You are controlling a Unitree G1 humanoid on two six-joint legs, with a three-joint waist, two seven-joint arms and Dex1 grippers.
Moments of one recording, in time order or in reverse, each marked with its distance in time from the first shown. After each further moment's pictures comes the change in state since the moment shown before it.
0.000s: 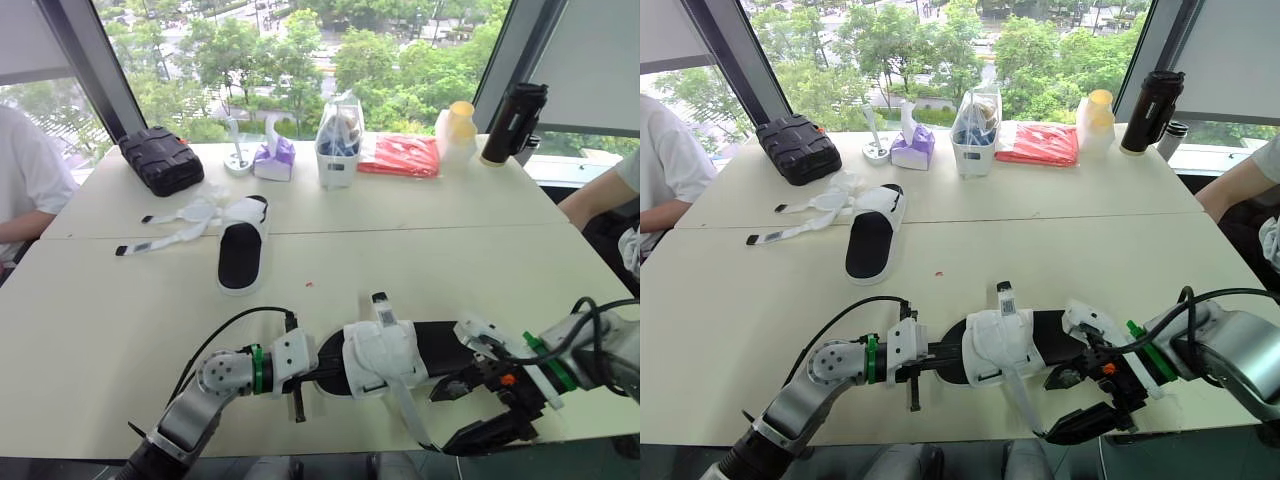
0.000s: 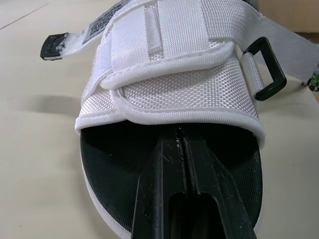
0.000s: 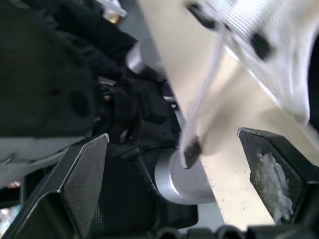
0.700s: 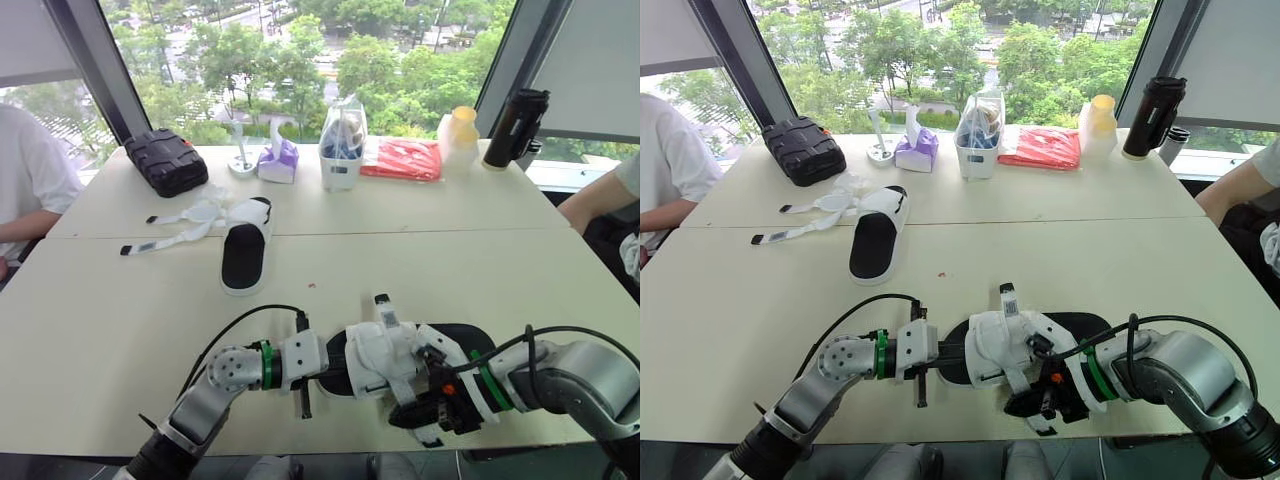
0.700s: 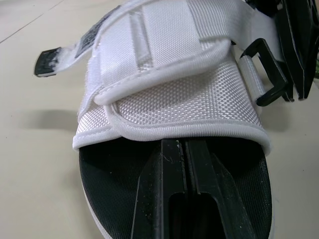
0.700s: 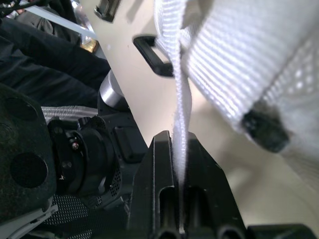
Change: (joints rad) left arm -0.028 -0.030 -0.020 0.029 0.048 -0.020 0.008; right arm -0.045 0.232 0.016 -0.020 0.049 0.165 -0.299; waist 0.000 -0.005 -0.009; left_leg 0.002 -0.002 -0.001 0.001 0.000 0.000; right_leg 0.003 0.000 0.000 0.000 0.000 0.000
